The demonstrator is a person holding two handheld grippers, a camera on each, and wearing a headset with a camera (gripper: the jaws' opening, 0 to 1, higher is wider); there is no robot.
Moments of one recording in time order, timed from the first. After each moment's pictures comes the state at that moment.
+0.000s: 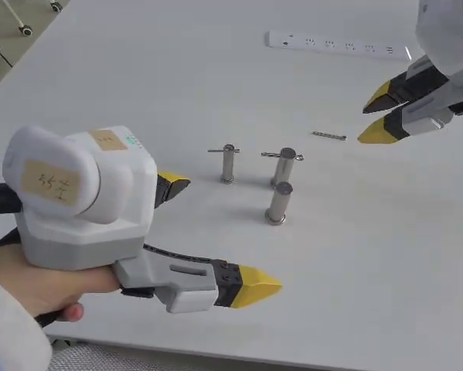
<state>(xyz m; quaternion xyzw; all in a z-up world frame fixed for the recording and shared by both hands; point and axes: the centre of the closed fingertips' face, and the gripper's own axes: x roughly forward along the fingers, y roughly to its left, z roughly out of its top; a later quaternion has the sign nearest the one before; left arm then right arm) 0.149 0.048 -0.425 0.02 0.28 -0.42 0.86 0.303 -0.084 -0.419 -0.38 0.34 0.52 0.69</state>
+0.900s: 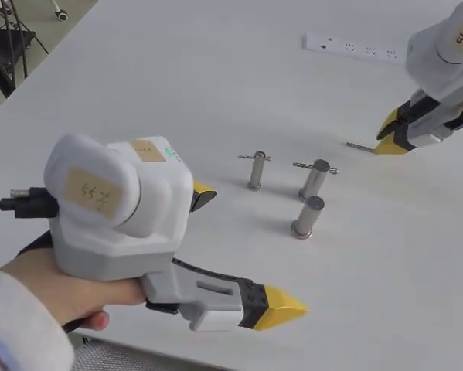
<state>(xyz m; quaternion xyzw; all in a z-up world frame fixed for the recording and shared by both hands) 0.149 0.051 -0.432 0.01 0.30 -0.41 0.86 0.357 -0.085 -0.481 -0.42 0.39 0.52 0.63</state>
